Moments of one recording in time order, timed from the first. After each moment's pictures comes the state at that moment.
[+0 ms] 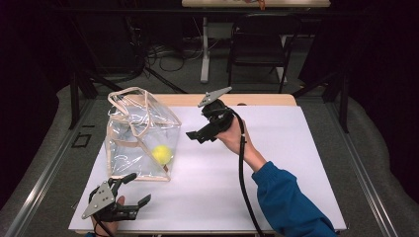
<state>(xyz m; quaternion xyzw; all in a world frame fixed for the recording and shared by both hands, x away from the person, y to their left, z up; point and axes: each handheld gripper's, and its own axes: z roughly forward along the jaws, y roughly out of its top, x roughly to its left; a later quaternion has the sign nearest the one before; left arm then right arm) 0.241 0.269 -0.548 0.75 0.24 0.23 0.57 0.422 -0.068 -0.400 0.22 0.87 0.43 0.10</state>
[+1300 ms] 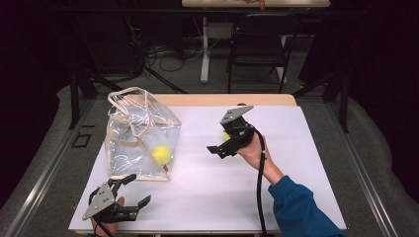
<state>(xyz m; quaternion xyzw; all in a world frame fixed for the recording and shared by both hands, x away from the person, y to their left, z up) 0.238 0.268 -0.548 0.75 0.24 0.24 0.56 0.399 -0.121 -0.438 0.24 0.87 0.42 0.11</state>
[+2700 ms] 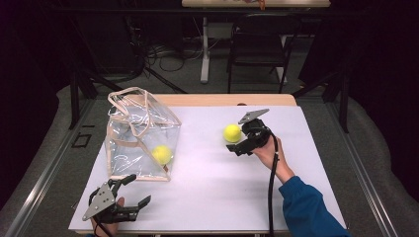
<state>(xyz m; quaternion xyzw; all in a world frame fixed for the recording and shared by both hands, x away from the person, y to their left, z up) 0.237 0.268 -0.548 0.75 0.24 0.24 0.56 0.421 -0.172 -0.473 0.31 0.86 0.37 0.14</state>
